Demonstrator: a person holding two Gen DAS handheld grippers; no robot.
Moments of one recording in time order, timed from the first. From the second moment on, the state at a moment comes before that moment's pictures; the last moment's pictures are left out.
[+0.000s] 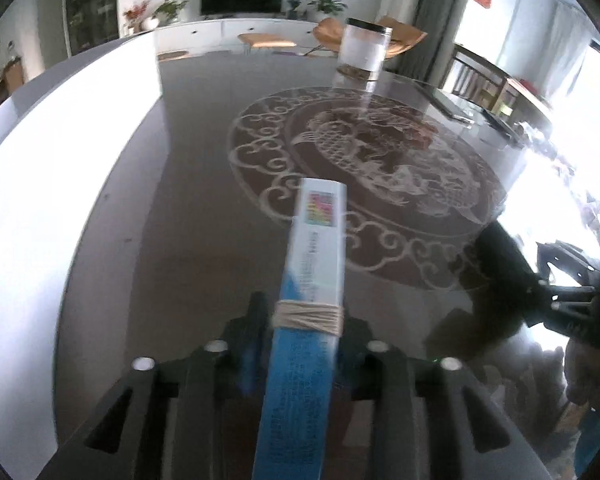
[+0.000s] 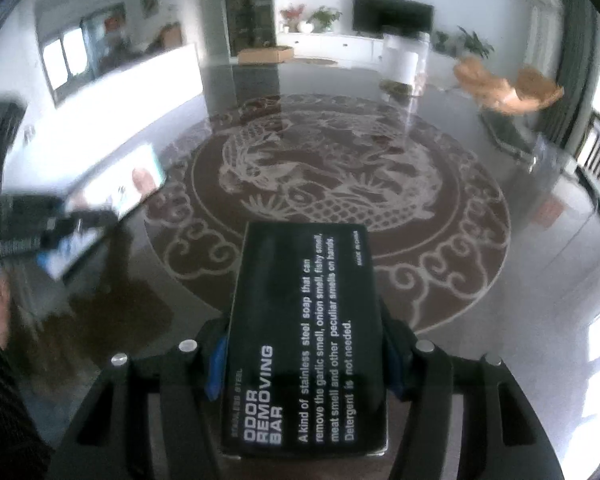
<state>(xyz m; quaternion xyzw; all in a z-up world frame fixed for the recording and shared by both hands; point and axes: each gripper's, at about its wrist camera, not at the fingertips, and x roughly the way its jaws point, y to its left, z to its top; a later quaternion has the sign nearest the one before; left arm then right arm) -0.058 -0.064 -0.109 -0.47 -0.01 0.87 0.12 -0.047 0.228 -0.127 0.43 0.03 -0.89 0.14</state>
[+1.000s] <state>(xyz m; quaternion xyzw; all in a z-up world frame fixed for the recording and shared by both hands) -0.088 -0.051 -0.128 -0.48 0.06 0.87 0.09 -0.052 0.266 -0.134 0.48 0.02 -0.88 0.05</state>
